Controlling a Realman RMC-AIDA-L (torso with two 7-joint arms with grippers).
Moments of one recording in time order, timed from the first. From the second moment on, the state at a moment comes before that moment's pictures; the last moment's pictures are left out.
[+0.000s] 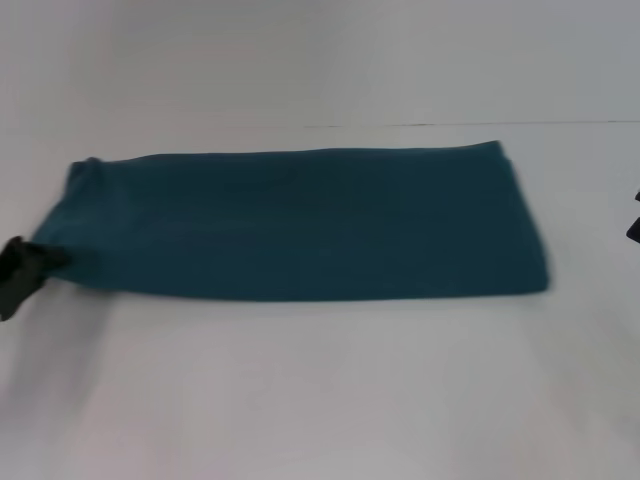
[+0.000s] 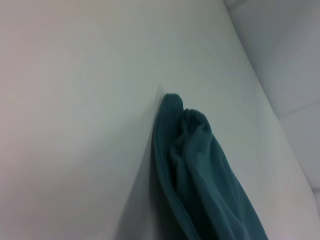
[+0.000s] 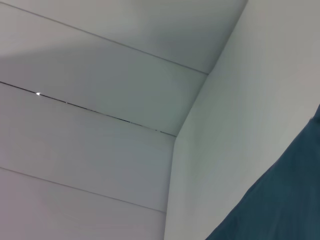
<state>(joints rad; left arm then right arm) -0.43 -2.10 0.40 0.67 2.07 1.11 -2.42 0.35 1.95 -0.42 -0.46 -1.76 -1.56 2.22</state>
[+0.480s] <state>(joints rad) -0.41 -2.06 0.29 0.71 2.14 1.17 -2.37 0.36 1.95 -0.42 -0.46 -1.76 -1.54 2.22</state>
